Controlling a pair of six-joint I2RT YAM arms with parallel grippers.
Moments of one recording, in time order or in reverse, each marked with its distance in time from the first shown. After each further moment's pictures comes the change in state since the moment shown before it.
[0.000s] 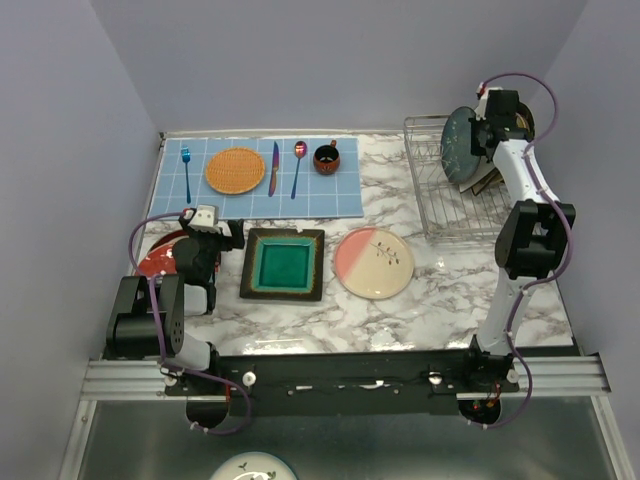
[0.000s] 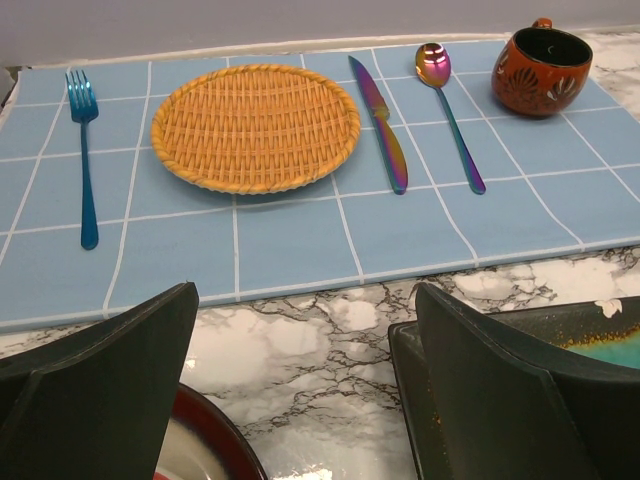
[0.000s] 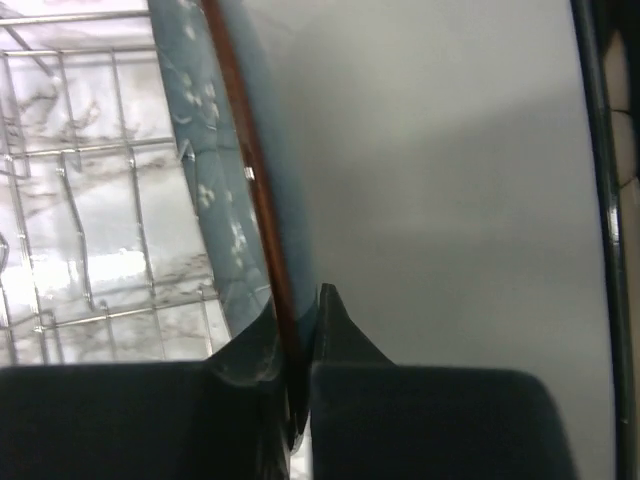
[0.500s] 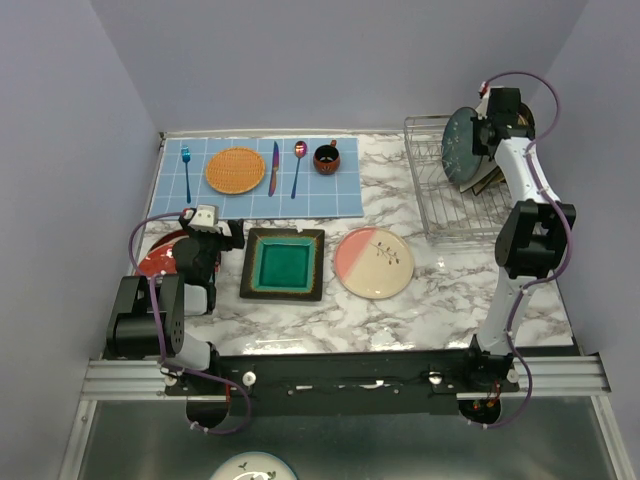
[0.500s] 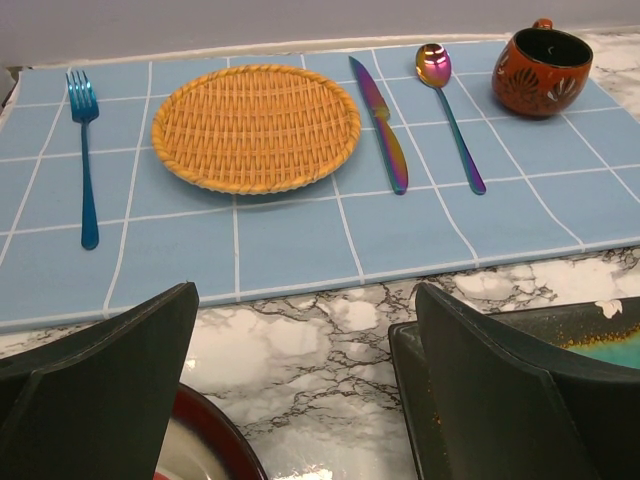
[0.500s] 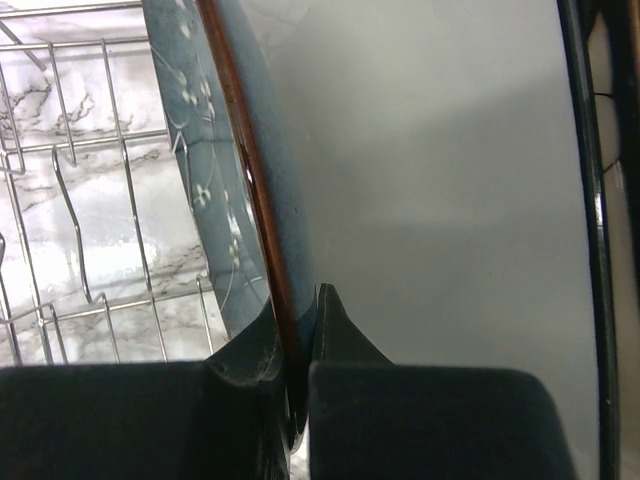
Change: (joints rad) left arm 0.000 0.000 0.000 0.000 -0.001 0.000; right arm -0.010 0.005 0.032 -0.031 0.023 0.019
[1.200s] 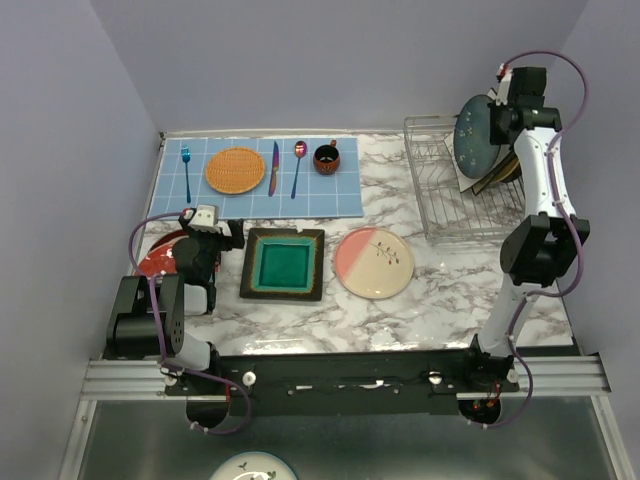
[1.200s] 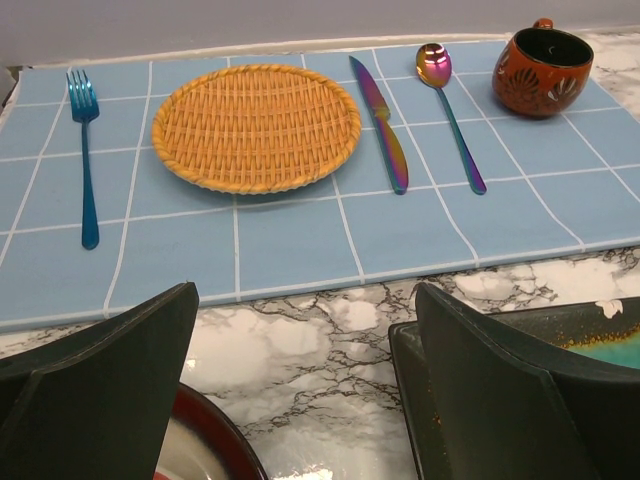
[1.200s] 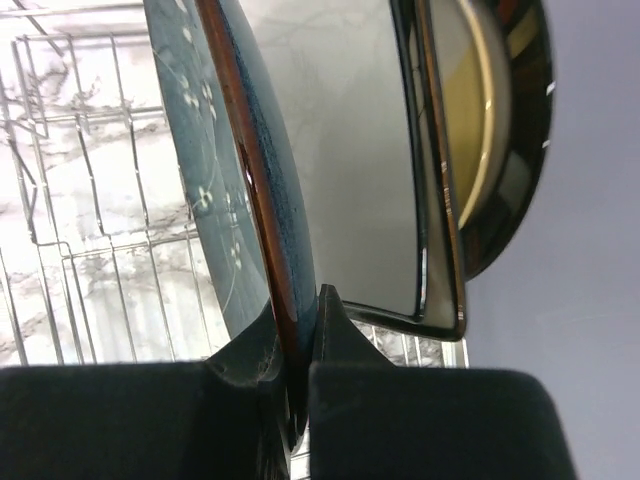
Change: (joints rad) left arm 0.000 0.000 0.000 0.000 -0.001 0.000; right arm -0.025 -0.067 0.180 -0.272 -0.020 -0.022
